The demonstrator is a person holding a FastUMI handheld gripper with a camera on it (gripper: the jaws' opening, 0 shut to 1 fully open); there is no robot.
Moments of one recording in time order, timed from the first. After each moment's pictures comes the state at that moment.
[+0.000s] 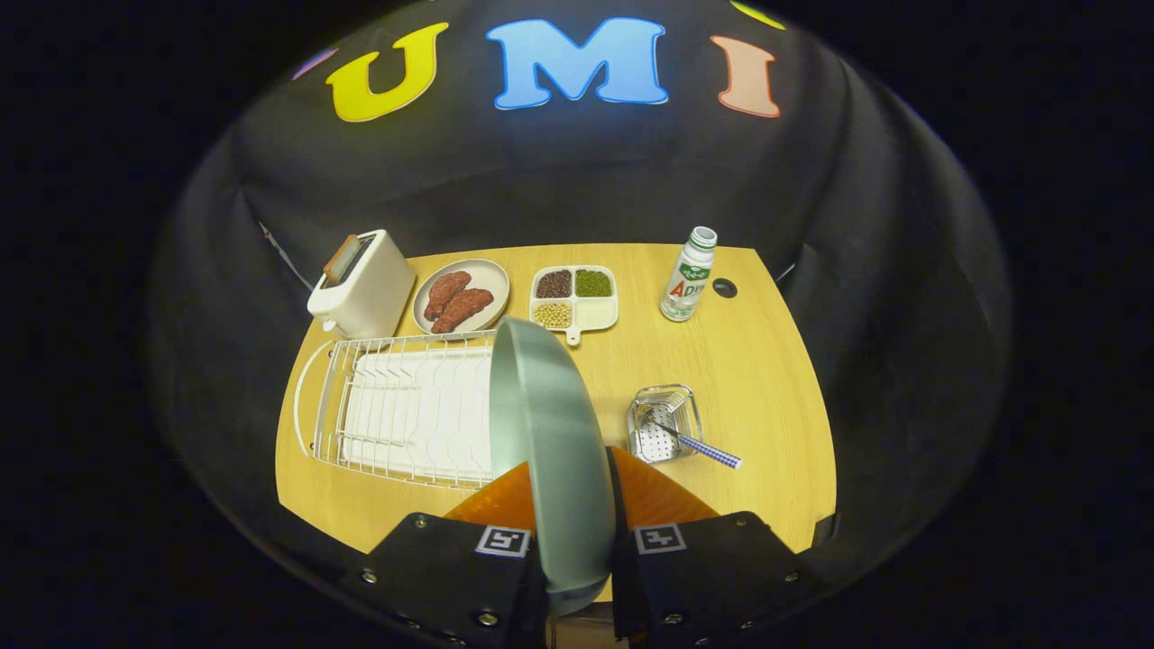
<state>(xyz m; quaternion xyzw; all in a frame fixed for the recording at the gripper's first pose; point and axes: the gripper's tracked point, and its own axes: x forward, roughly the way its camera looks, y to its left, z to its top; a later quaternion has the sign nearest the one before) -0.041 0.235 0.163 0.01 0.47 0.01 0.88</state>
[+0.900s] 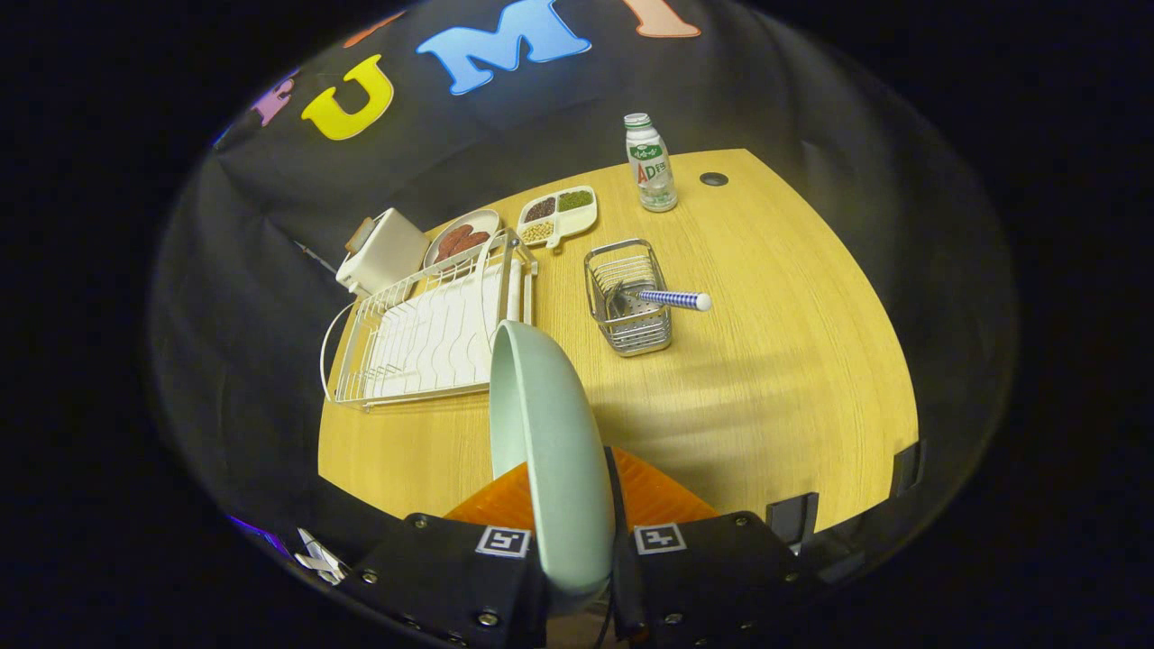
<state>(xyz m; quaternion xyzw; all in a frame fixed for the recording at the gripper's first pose) -0.141 0.177 0.040 0.14 0.49 0.10 0.85</state>
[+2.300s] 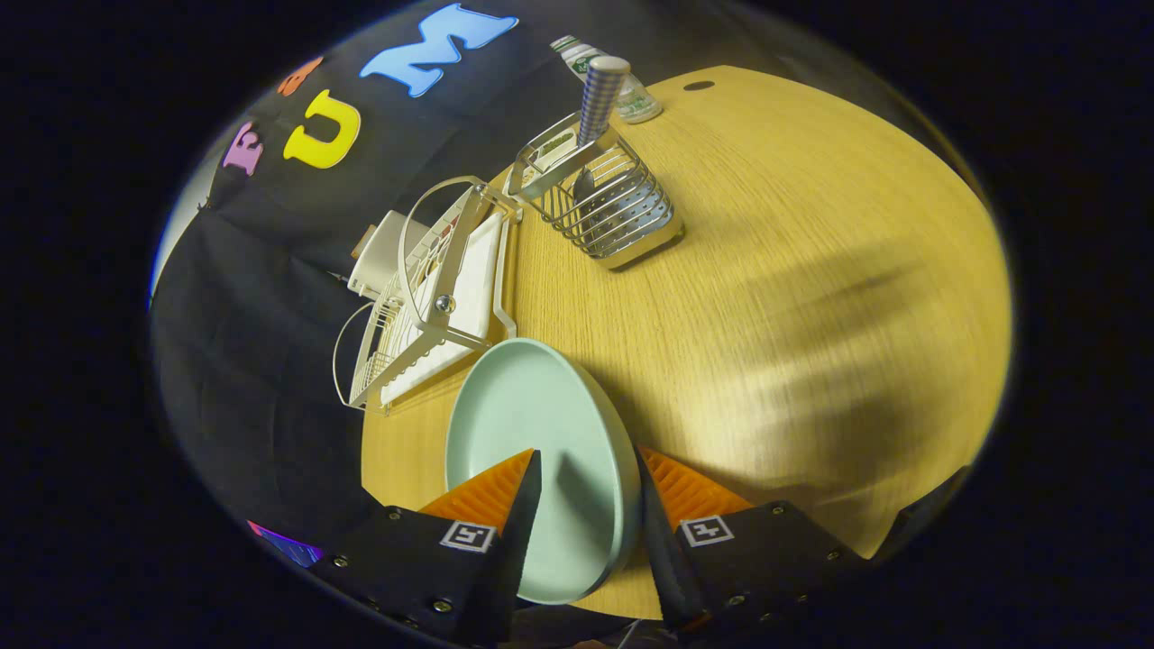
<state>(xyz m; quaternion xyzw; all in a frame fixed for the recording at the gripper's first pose) -0.144 0.184 -0.088 0.25 0.48 0.15 0.83</state>
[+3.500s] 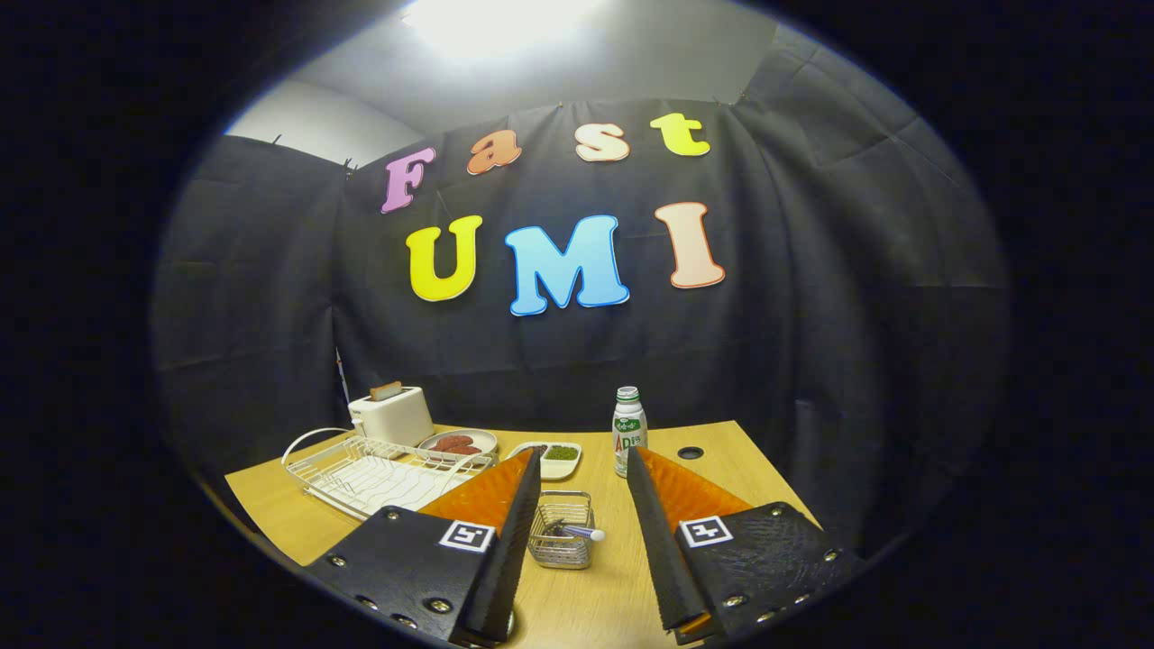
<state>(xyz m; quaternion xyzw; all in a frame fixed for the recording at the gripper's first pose) -0.067 0.090 0.140 0.05 0.03 0.10 0.99</state>
